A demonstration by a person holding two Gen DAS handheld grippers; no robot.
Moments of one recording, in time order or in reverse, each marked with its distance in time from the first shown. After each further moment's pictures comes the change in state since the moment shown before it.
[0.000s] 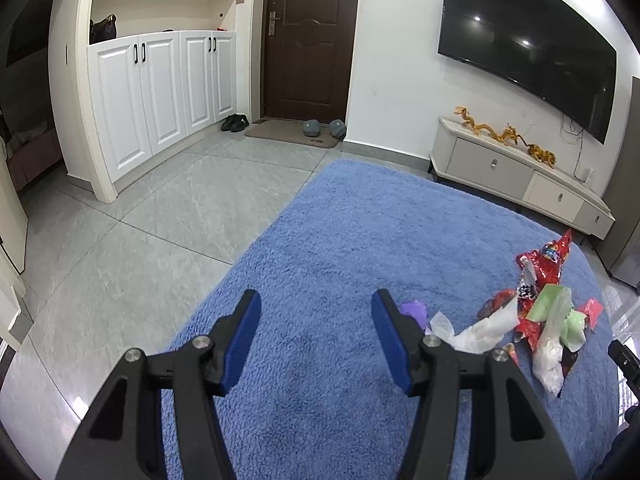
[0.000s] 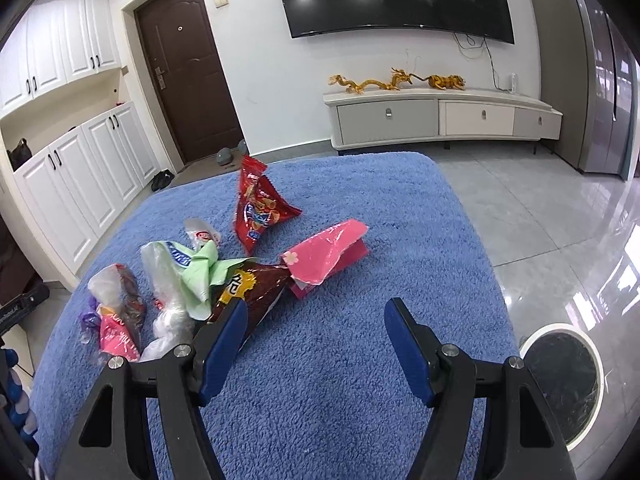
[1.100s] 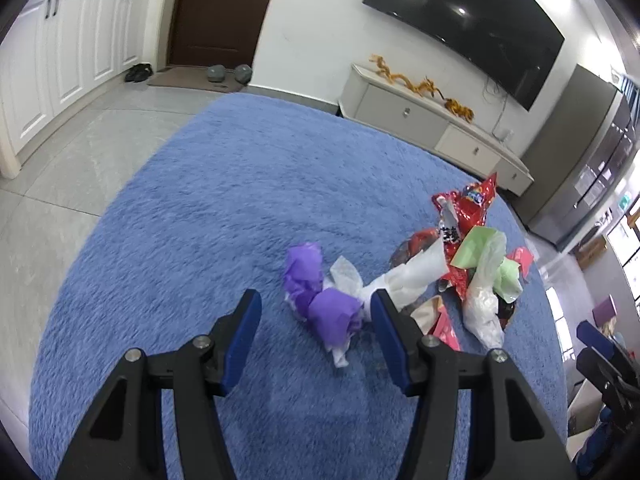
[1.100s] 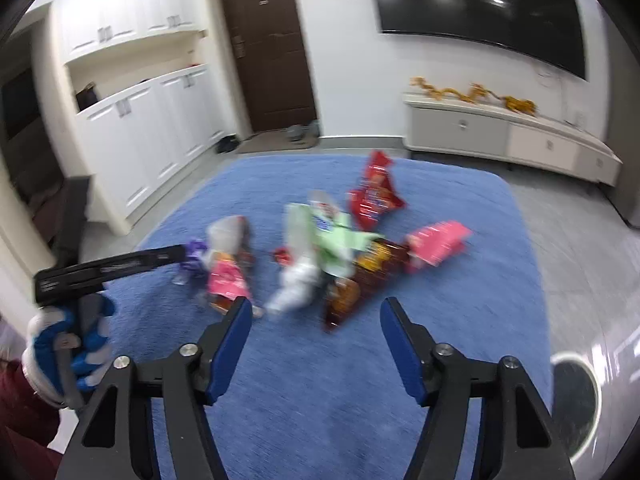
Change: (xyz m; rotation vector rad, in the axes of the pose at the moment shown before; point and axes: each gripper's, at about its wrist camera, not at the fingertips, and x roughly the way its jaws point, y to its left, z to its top) left arm 0.043 -0.032 -0.012 0.051 0.221 -0.385; right arm -0.035 0.081 -0.008 -0.223 0.062 0.197
